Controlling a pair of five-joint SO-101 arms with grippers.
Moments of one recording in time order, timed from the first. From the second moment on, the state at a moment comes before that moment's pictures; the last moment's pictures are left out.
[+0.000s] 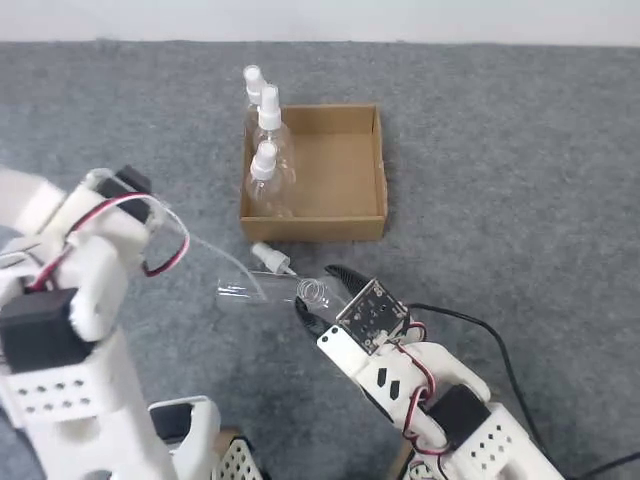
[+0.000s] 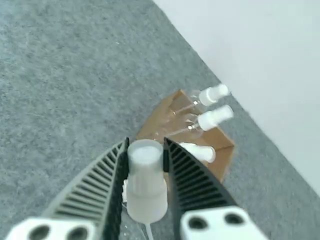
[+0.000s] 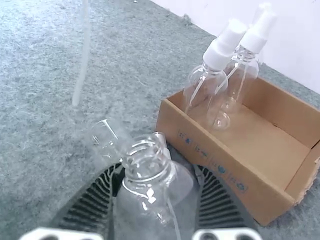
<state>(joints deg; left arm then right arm) -13.5 -44.4 8.4 89.1 46.1 -46.2 -90.6 88.4 33.4 7.8</state>
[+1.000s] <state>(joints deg) -3.3 -44.4 15.2 79.0 51.3 -47.6 -90.6 88.4 33.4 7.8</state>
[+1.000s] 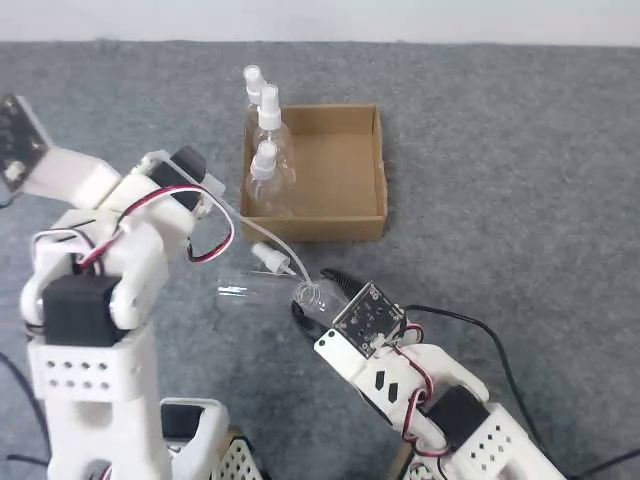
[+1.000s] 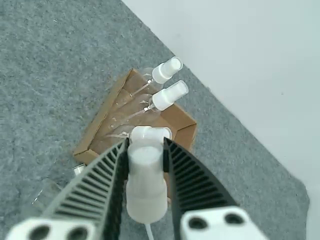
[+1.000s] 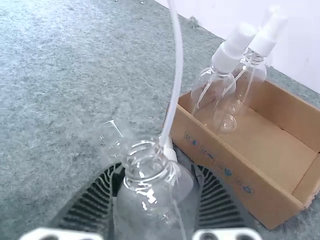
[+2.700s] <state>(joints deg) -3.0 -88.5 50.2 63.3 51.3 -47.5 -90.6 88.4 33.4 7.8</state>
